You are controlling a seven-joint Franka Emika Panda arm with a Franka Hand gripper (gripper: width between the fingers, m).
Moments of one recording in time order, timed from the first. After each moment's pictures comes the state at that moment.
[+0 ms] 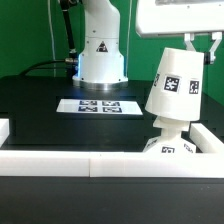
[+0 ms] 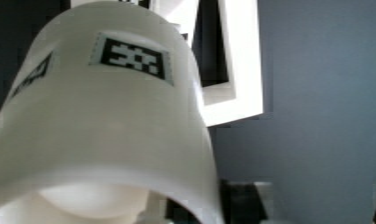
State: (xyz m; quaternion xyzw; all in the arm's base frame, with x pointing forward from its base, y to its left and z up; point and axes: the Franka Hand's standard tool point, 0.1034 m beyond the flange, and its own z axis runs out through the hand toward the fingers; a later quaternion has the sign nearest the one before) arm 0.601 0.114 0.155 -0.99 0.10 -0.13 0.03
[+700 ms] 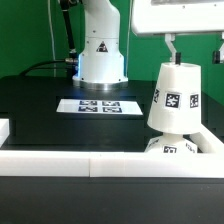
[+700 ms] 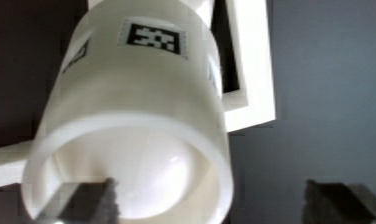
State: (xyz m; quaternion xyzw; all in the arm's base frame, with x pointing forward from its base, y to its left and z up) arm 0.597 0.106 0.157 -0.99 0.11 -0.12 0.03
